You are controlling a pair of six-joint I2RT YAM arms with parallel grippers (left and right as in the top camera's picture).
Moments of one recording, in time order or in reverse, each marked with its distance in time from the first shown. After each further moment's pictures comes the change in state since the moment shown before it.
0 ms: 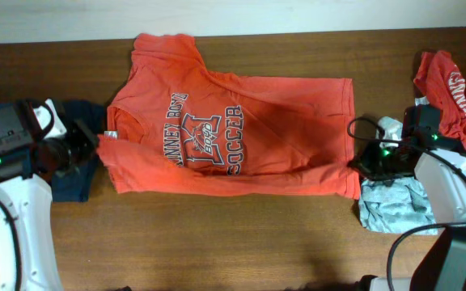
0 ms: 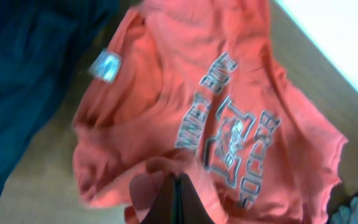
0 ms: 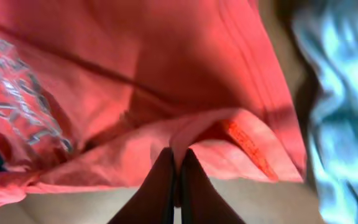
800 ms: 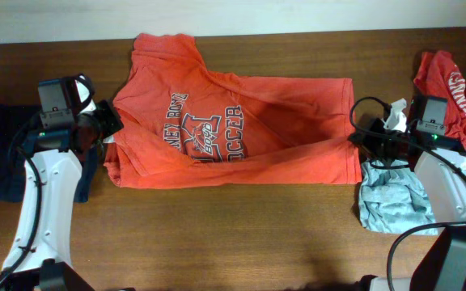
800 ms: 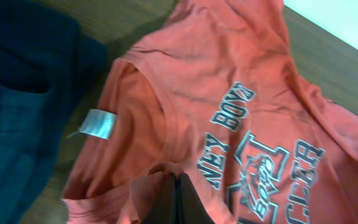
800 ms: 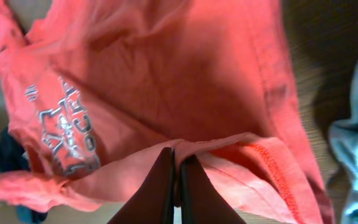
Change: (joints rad) left arm -0.190 0.138 0.000 0.245 -0.252 0.005; right arm 0.000 0.000 0.002 0.245 -0.031 0.051
